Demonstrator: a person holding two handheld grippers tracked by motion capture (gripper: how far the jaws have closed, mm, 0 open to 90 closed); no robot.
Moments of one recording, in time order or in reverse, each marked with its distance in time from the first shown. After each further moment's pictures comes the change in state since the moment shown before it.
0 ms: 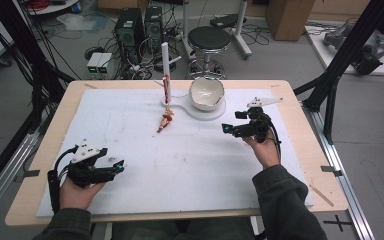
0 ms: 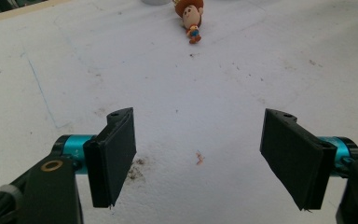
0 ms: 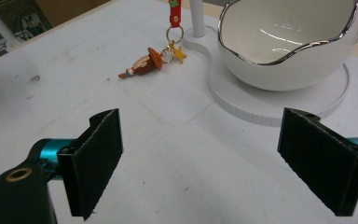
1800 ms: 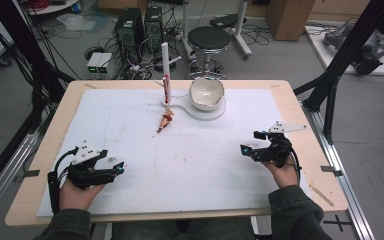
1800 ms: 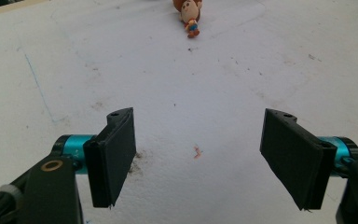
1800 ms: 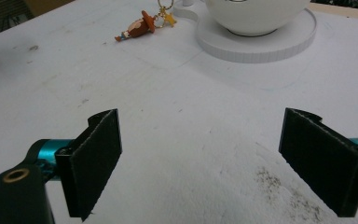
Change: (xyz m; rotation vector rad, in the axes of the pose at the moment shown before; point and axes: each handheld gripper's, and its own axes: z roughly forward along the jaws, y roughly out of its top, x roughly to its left) left arm -0.001 -0.004 -0.001 0.009 -0.004 -0.001; right arm 0.004 -0.070 -0.052 -0.031 -0.055 0.020
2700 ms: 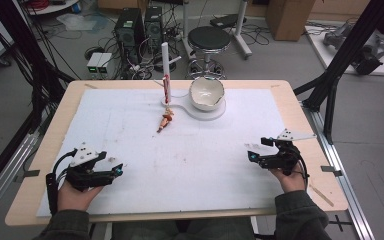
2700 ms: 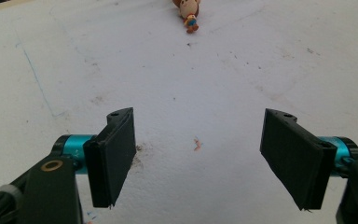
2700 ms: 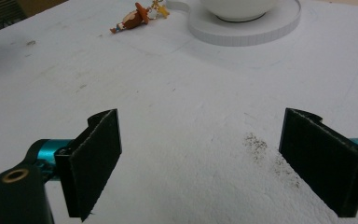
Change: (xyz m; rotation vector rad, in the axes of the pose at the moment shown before) left arm 0.001 -0.005 -0.003 0.006 -0.004 0.006; right arm -0.002 -0.021 -0.019 -0.009 -0.015 0.018
